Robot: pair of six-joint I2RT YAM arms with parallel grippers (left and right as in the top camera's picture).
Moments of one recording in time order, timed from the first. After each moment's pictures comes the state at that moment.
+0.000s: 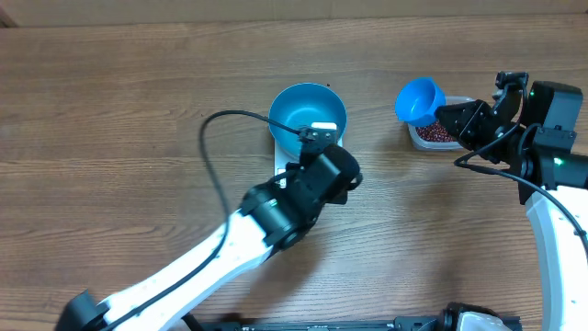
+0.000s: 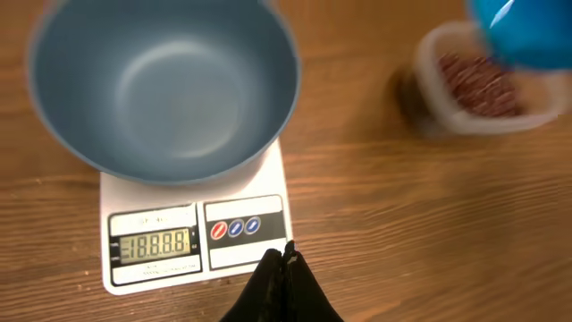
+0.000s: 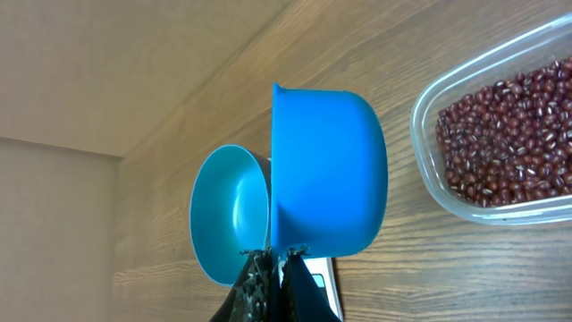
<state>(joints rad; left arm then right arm) -0.88 1.43 1.12 -0.50 -0.32 -0.68 -0.19 1.29 1.11 -0.61 -0.61 0.49</state>
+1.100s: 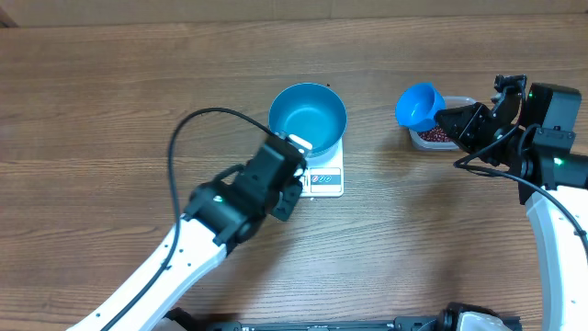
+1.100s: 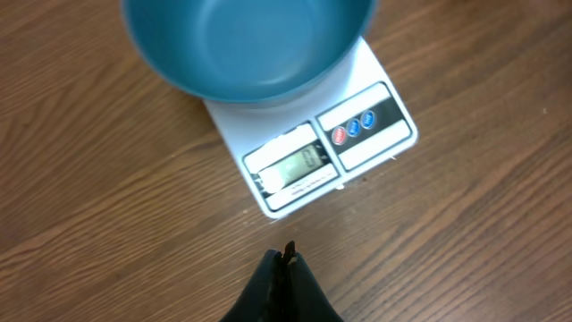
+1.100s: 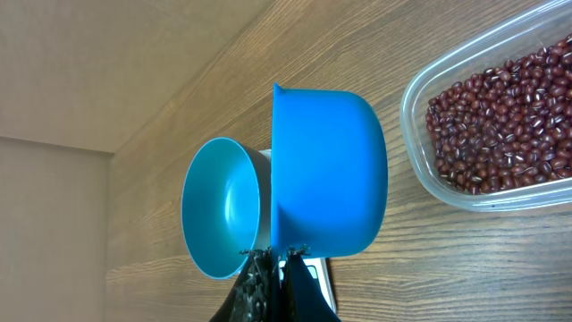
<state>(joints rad) -0.65 1.28 1.06 -0.77 -0.13 -0.10 -0.19 1.29 1.11 -0.63 -0.60 0.47</state>
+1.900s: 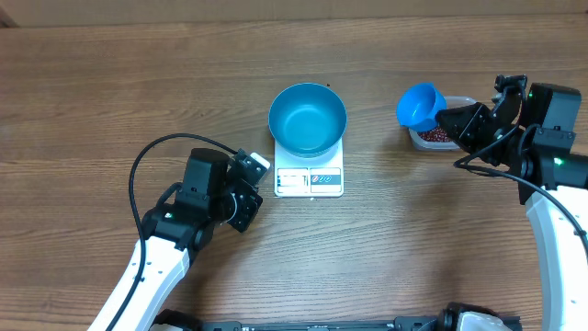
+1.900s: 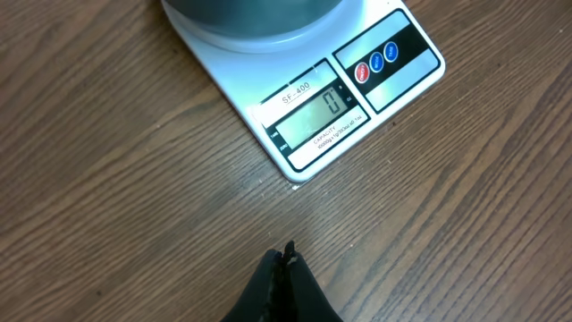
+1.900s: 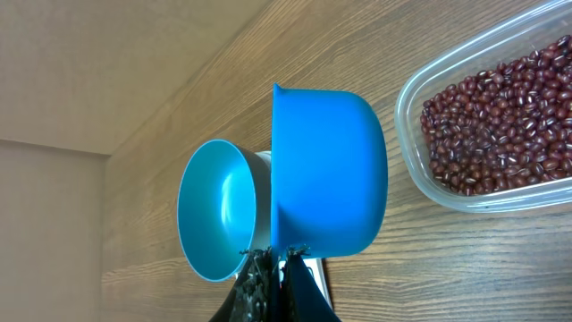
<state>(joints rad) -0.32 1.15 0.72 -0.54 0.23 0.26 -0.19 1.29 1.11 -0.63 -0.59 0.47</state>
